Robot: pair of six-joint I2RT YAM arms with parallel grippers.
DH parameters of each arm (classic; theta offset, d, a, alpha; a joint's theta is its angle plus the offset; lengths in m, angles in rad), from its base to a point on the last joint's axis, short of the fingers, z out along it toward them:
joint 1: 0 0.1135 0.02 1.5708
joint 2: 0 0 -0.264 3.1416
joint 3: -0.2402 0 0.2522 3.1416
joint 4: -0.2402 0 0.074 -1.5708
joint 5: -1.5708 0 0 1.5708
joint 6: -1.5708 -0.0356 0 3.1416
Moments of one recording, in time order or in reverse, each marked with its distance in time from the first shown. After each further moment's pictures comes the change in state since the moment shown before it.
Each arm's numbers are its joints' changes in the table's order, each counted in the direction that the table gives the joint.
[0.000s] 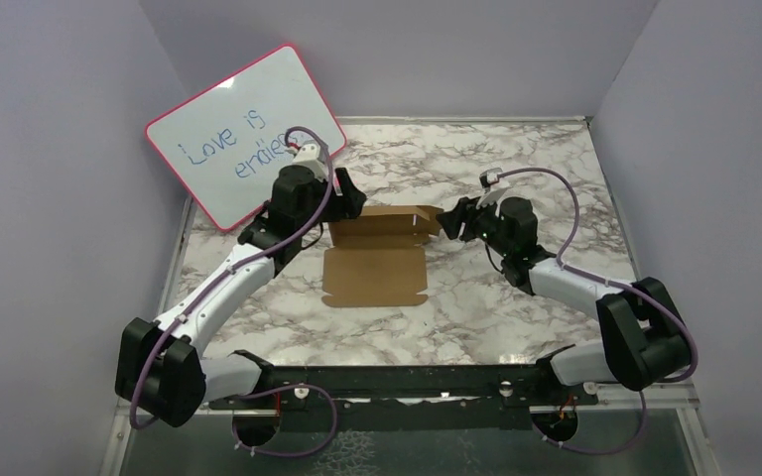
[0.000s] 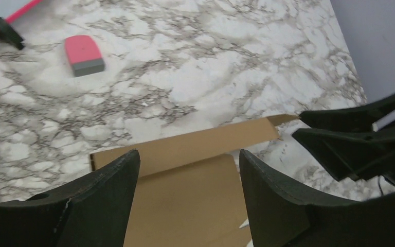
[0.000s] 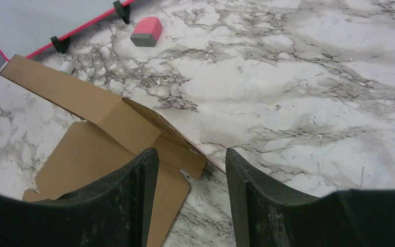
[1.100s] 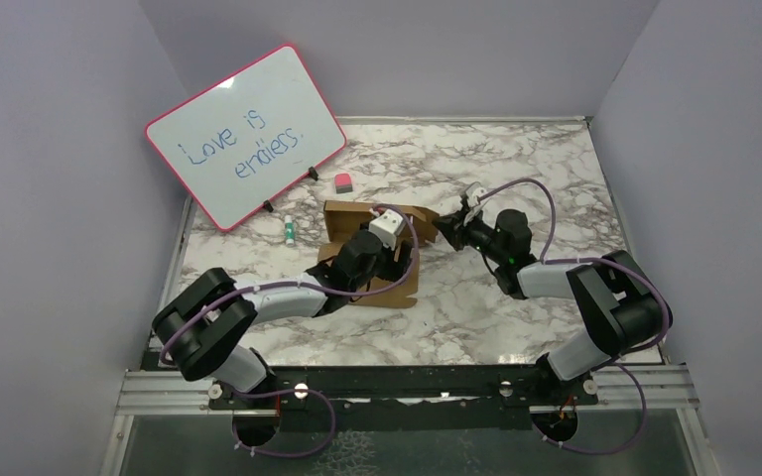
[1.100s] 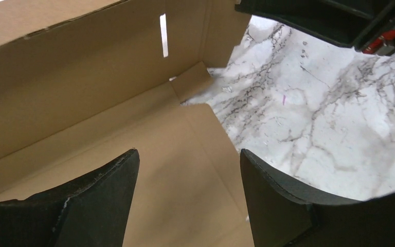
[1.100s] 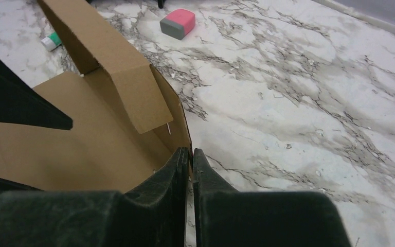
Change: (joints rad) left arm -0.451 -0.232 0.279 0.454 0.212 -0.244; right arm -0.002 -0.201 0.101 0.407 0.206 0.308
